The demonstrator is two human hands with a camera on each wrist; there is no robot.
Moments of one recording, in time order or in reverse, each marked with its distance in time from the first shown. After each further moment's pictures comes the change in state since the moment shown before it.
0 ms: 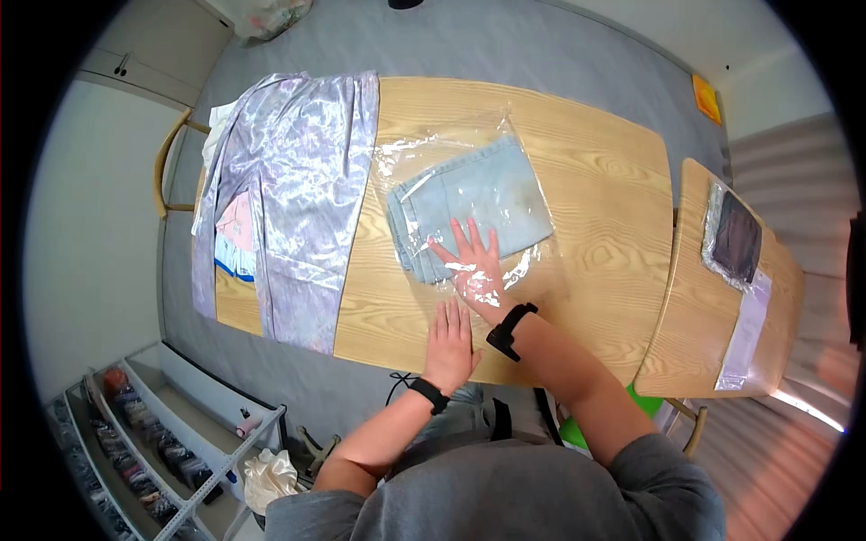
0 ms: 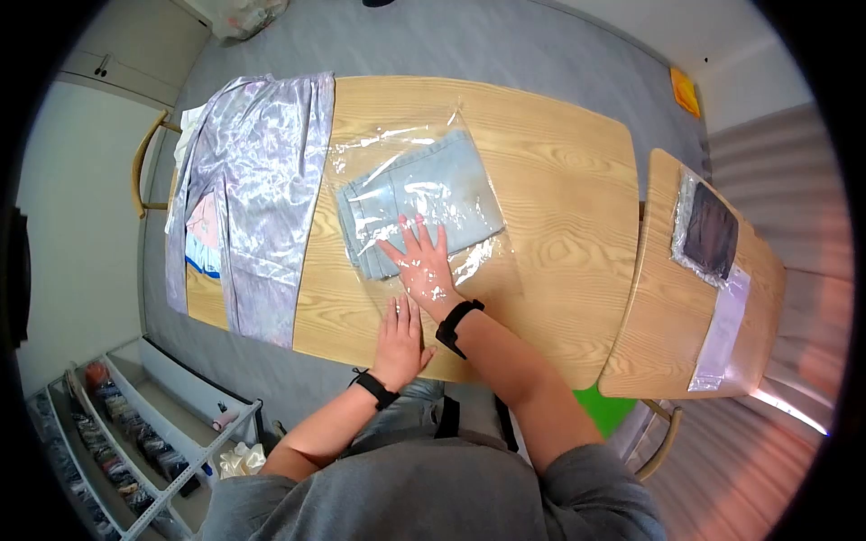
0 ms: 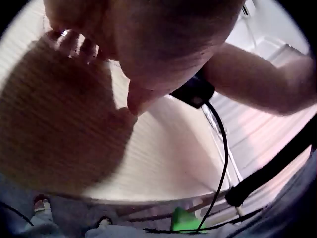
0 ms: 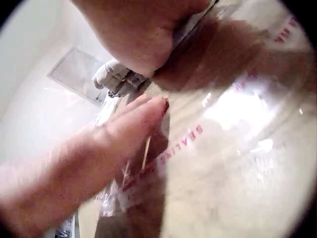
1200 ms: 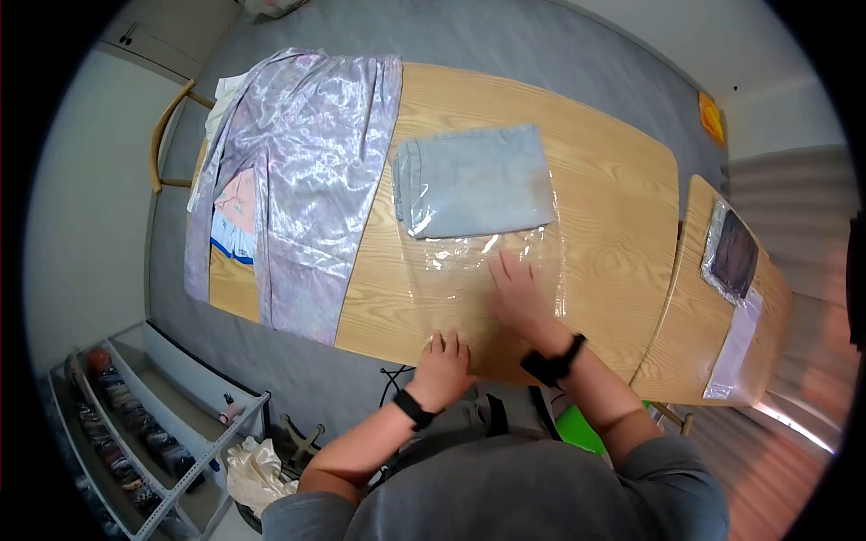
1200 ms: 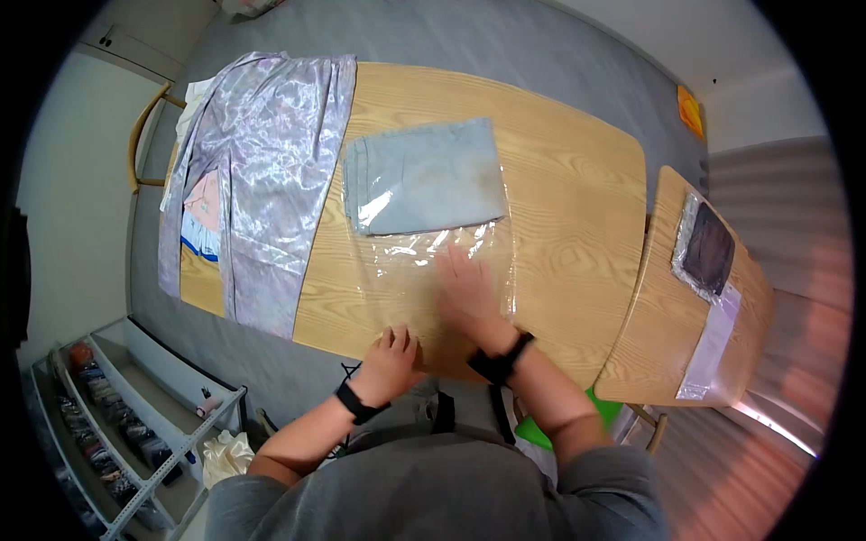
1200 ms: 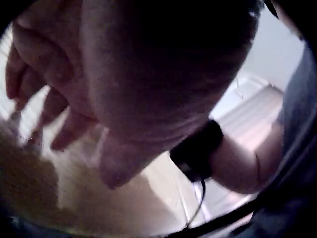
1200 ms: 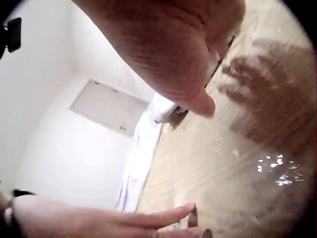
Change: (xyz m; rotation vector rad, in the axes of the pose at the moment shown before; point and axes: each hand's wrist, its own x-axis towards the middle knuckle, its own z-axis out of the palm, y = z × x) left_hand -0.037 -0.020 -0.033 0.069 -0.178 0.116; right_hand -0.049 0.012 -0.043 0.131 -0.323 0.123
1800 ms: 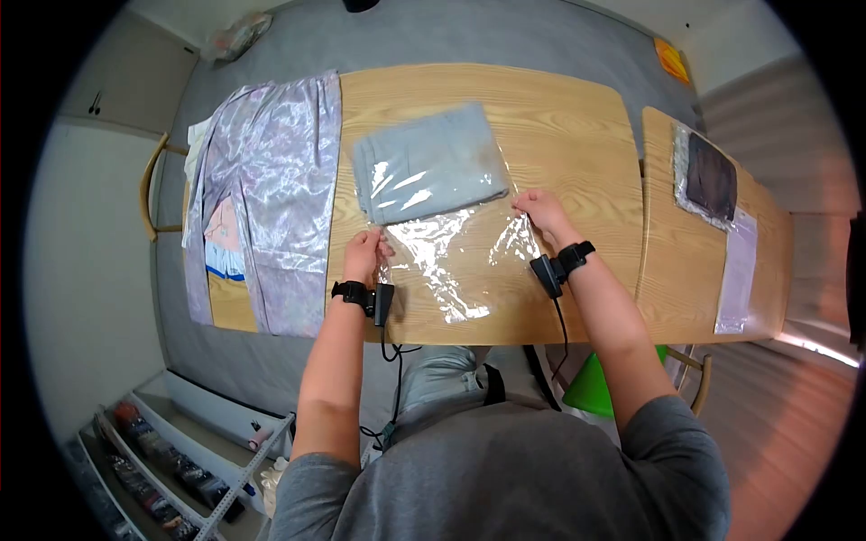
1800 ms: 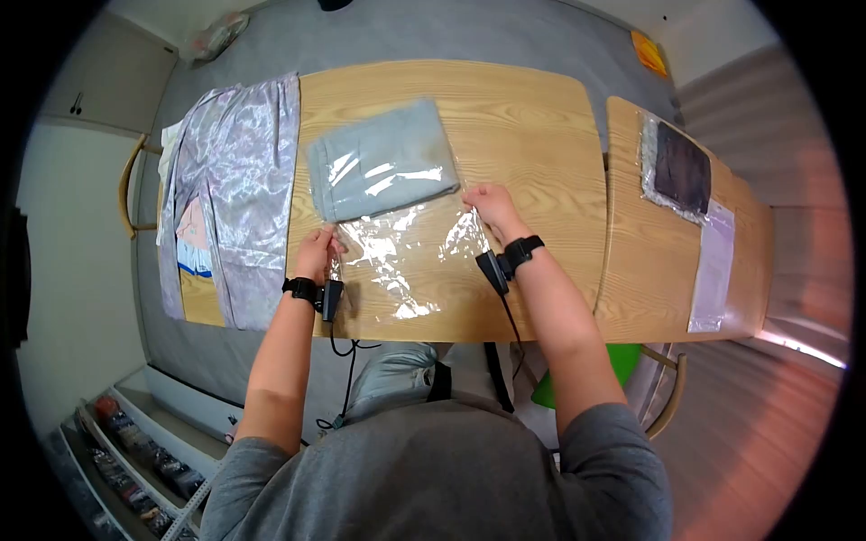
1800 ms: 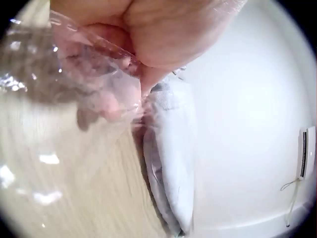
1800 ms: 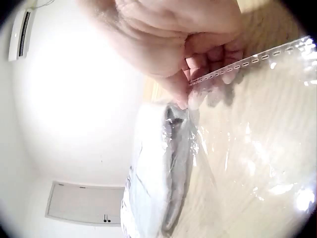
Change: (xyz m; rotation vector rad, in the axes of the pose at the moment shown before) left_hand 0.106 -0.136 0.010 -1.593 0.262 -0.584; right_hand 0.008 0.135 -0.002 1.361 0.206 0.578
